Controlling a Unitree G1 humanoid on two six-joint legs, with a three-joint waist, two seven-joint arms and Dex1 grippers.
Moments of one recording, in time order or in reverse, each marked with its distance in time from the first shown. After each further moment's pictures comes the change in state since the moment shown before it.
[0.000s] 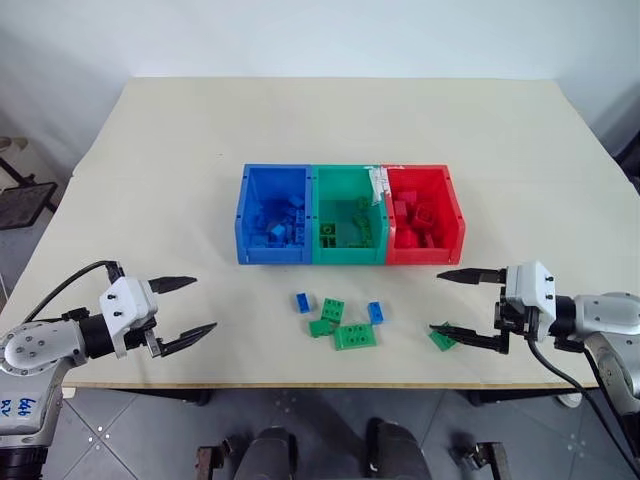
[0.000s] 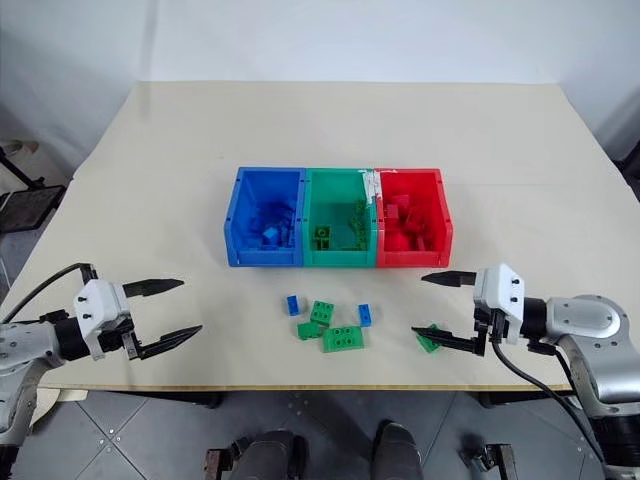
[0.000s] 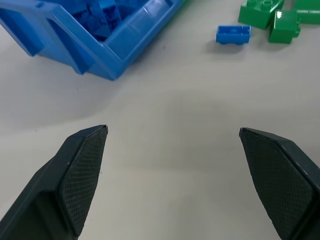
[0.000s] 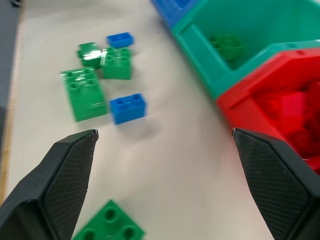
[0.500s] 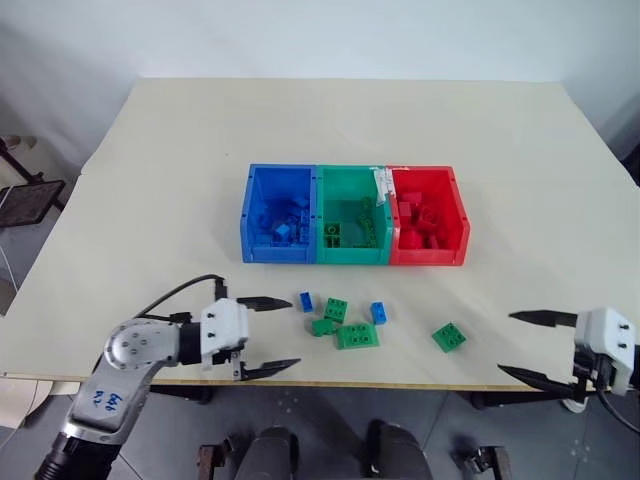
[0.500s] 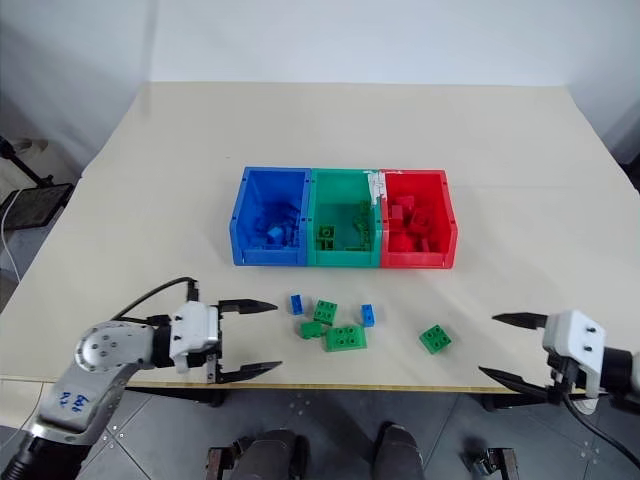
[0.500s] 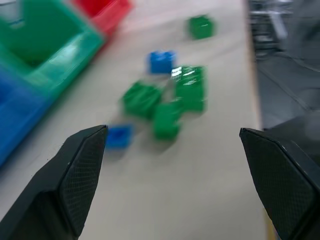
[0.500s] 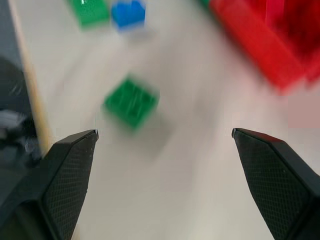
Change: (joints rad) left arm -0.113 -0.132 -0.375 -0.223 0.033 0.059 -0.006; right arm 0.384 -0.082 -0.319 0.071 -0.064 -0.125 0.070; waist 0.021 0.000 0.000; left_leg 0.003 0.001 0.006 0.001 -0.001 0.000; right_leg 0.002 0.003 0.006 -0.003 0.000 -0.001
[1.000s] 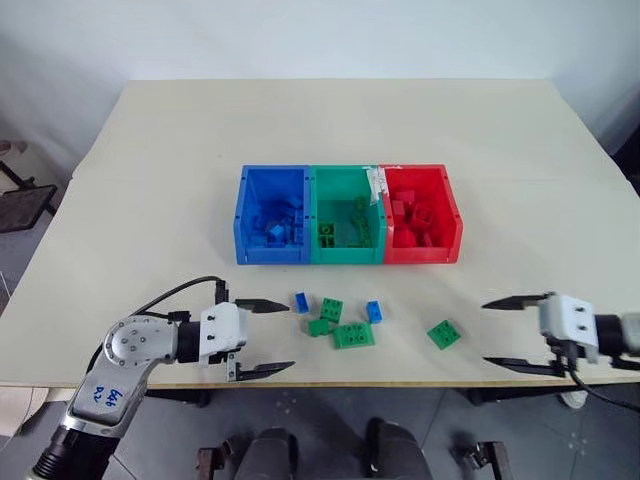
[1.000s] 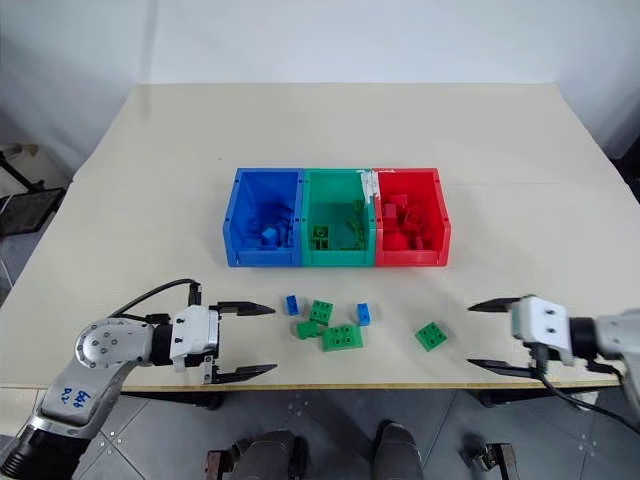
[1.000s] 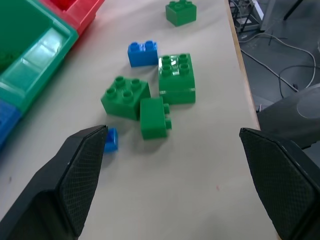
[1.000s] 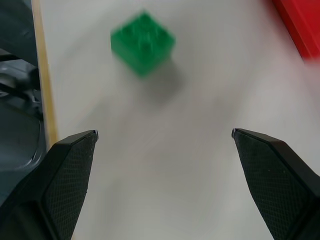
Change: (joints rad) left arm -0.008 0.031 0.017 0.061 0.022 -0.060 -0.036; right arm -0.374 -0.030 0.295 0.213 -0.116 -0.167 0.126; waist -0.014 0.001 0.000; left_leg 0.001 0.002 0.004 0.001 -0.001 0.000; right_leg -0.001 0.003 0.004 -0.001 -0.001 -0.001
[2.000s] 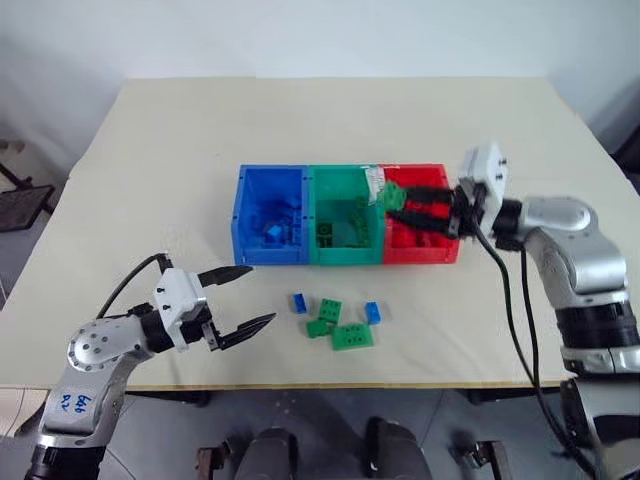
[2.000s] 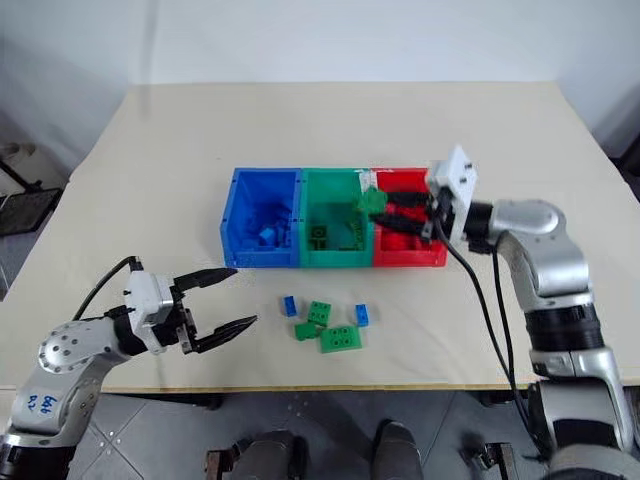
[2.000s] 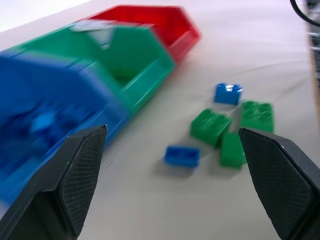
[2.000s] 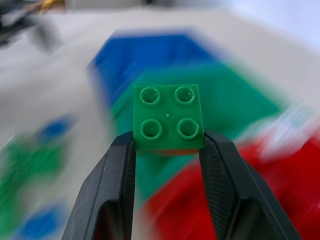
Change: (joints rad) left arm 0.079 -0.069 0.229 -0.049 -0.155 0.136 0.177; right arm -0.682 0.338 0.181 -0.054 0.126 0.641 -0.387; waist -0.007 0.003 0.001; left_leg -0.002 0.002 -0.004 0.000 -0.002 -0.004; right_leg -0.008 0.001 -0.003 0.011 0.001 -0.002
